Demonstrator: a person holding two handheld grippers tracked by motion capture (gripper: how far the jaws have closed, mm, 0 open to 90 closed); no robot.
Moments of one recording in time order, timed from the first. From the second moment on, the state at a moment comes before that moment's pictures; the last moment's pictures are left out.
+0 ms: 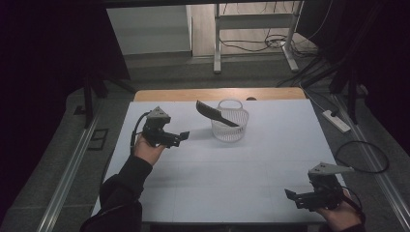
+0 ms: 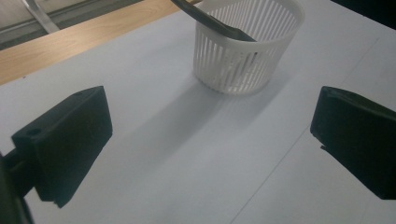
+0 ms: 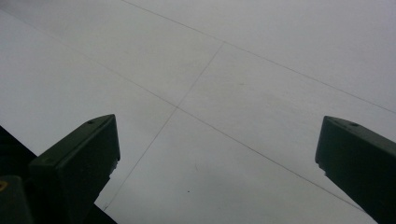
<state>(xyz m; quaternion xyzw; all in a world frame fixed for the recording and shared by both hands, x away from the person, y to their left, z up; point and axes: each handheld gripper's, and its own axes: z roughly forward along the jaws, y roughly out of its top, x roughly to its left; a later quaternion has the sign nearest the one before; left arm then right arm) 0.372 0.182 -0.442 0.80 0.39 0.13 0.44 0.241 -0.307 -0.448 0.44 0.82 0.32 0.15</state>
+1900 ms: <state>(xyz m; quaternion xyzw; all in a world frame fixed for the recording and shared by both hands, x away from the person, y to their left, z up) 0.299 0.210 -0.443 0.80 0.39 0.13 0.44 0.239 -0.308 -0.446 0.44 0.82 0.33 0.15</state>
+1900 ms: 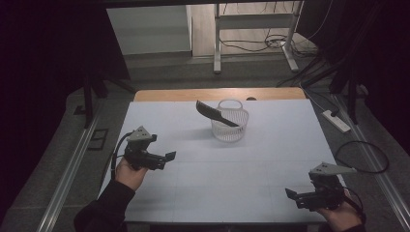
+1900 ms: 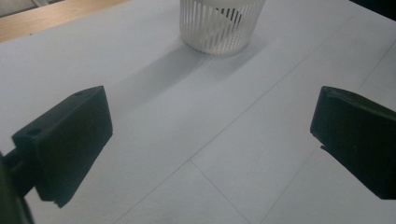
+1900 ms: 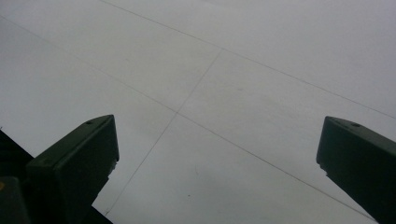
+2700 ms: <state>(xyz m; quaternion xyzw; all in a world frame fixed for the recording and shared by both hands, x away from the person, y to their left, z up) 0.263 0.227 -0.445 0.79 0.40 0.14 0.43 0.239 -0.307 -0.446 0.44 0.82 0.33 0.15</state>
